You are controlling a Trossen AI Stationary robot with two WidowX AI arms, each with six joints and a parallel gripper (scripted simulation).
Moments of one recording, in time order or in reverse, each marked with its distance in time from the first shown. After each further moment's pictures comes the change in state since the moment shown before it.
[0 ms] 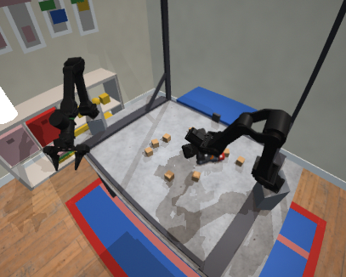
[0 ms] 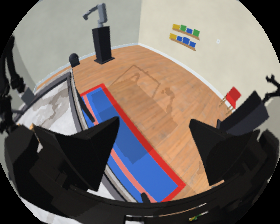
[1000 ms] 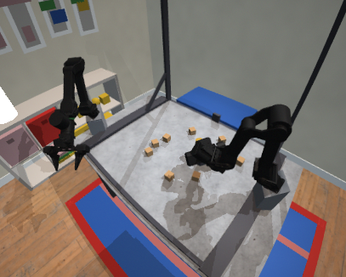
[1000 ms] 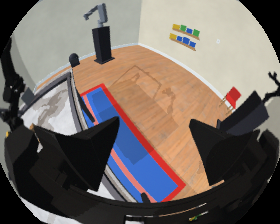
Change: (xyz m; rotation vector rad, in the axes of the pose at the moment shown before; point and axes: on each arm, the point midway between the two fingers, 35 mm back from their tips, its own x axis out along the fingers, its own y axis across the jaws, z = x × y) left arm -0.025 0.000 -0.020 0.005 -0.267 0.003; right arm 0.000 0.000 0.000 0.000 0.000 0.000
